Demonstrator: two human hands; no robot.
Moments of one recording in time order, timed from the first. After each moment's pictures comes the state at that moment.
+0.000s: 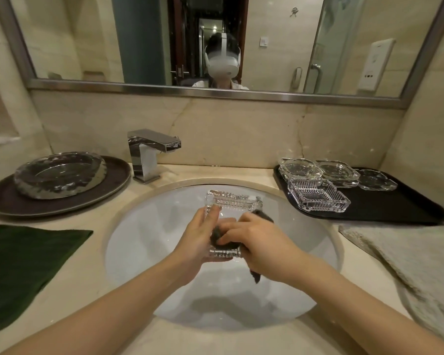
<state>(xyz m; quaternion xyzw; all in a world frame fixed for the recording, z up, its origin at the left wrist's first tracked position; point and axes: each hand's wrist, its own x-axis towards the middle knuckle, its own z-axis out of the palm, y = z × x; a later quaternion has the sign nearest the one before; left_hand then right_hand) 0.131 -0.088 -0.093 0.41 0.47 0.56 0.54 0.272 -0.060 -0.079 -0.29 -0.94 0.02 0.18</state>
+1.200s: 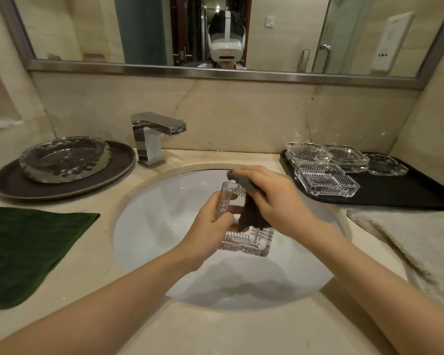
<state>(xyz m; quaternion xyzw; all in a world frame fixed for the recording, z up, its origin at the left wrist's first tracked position) 0.133 -0.096 -0.098 0.55 0.50 0.51 0.44 0.272 -0.034 -0.065 -0.31 -0.87 0.05 0.38</state>
